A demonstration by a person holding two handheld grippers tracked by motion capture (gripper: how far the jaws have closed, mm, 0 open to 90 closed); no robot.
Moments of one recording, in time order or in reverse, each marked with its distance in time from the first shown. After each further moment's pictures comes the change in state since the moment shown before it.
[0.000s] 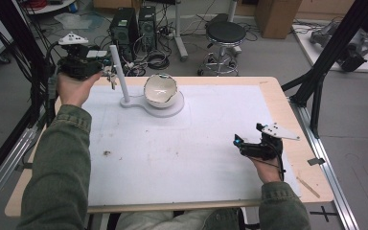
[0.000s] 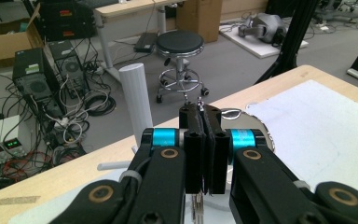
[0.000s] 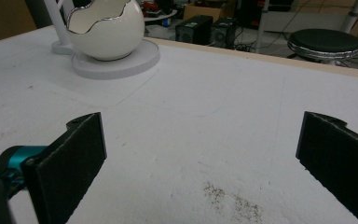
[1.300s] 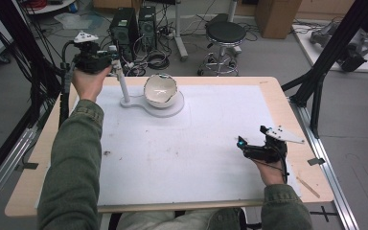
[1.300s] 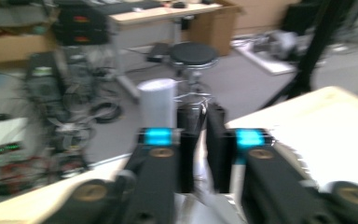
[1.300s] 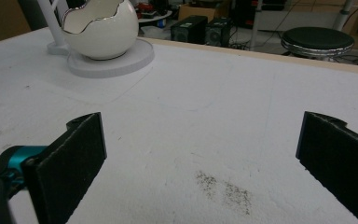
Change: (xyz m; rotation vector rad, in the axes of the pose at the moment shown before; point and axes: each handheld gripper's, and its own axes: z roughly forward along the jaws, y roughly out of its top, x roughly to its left) left arm 0.019 -0.008 0.051 -0.063 0.017 -0.076; right arm -0.004 -0.005 -0.011 -0.003 -0.020 0.016
